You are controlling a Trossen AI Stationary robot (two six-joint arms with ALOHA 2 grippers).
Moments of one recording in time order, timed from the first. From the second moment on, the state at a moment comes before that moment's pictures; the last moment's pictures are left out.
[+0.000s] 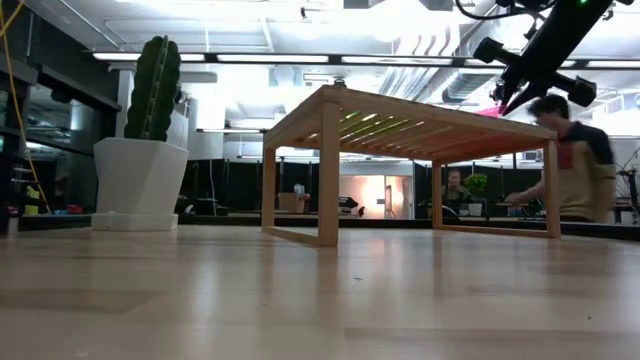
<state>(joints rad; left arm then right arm) -0.26 0.83 0.90 0.02 -0.46 -0.13 -0.35 0.81 0.78 -0.82 0.77 1.41</state>
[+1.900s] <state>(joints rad) -0.44 1.24 0.91 -0.51 0.29 -0.59 0.29 0.76 0.87 -0.25 0.36 0.70</state>
